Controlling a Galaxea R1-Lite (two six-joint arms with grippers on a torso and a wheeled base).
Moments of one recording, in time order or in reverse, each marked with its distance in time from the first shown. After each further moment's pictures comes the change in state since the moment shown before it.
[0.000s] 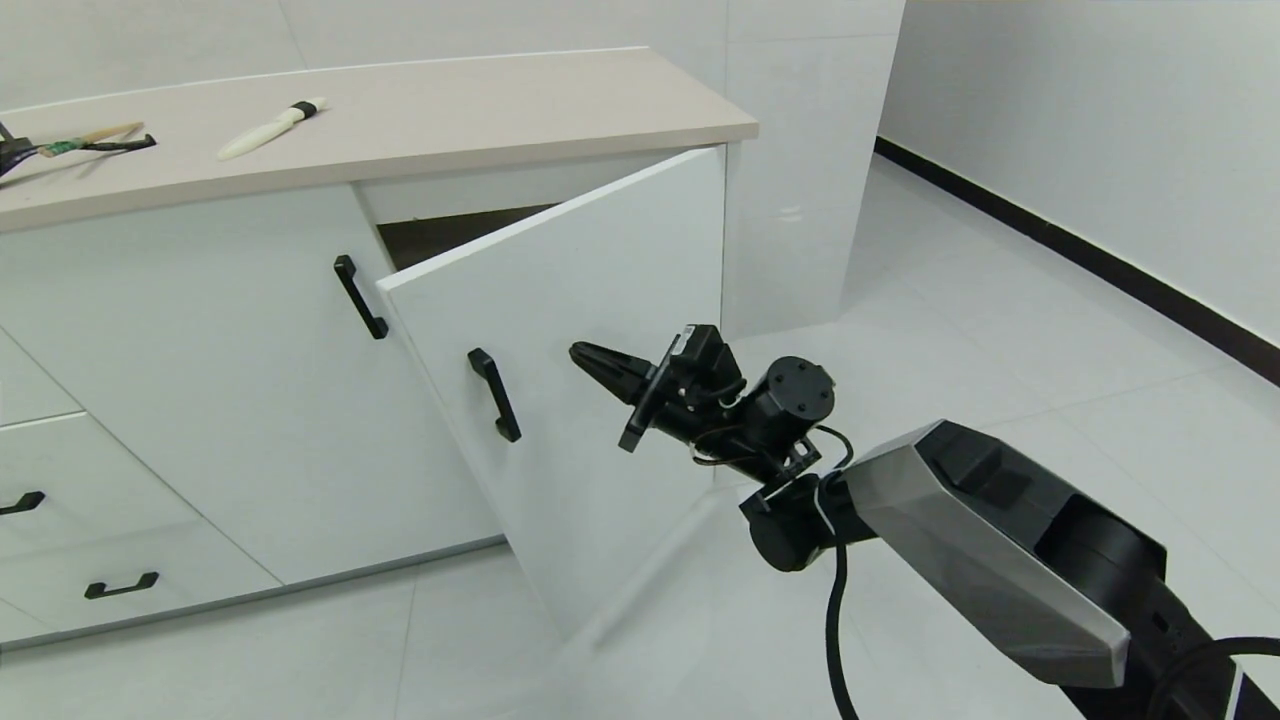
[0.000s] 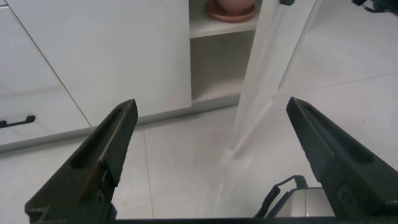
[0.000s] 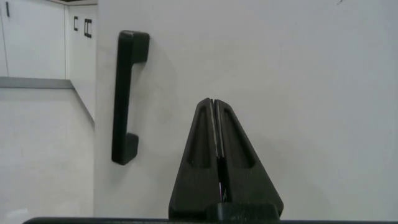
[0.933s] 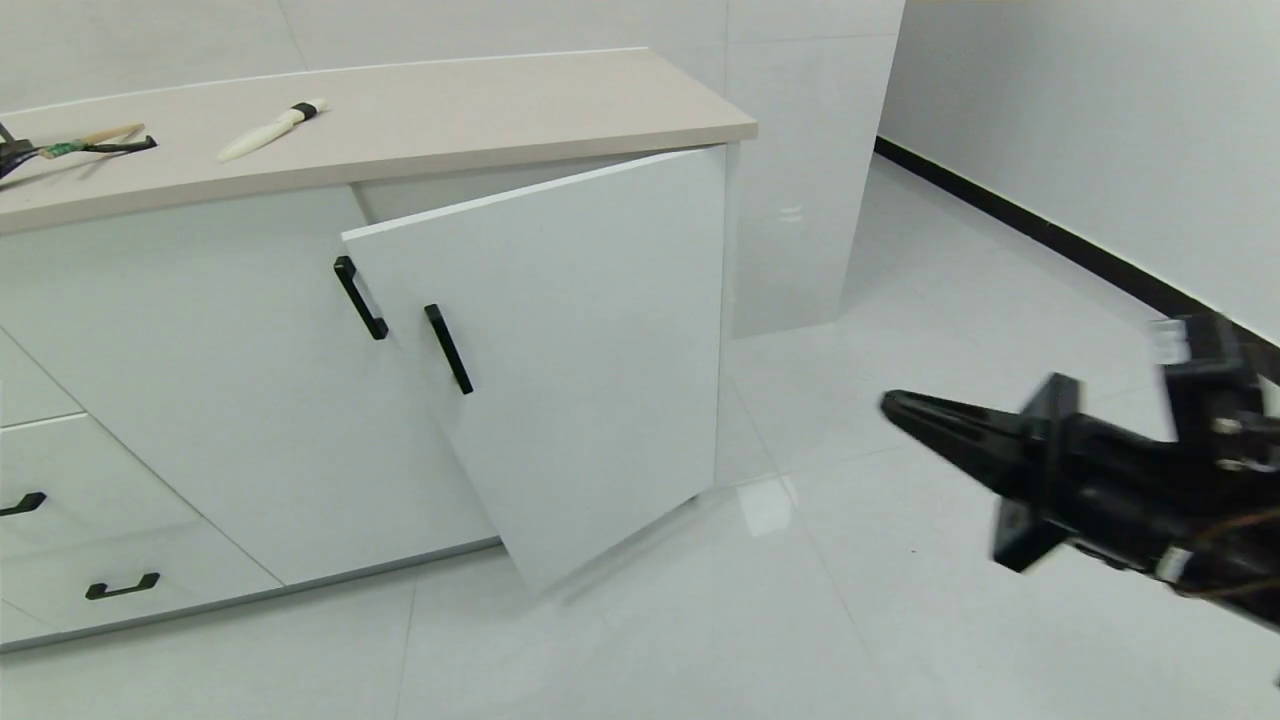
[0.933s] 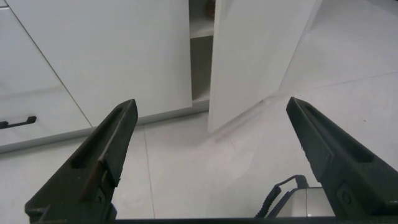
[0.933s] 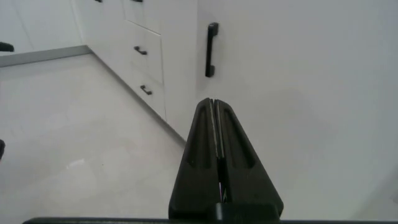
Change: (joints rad) left arm 0.000 0.000 0.000 0.000 0.000 0.009; right arm -0.237 -1.080 1.447 -0.037 -0.005 0.000
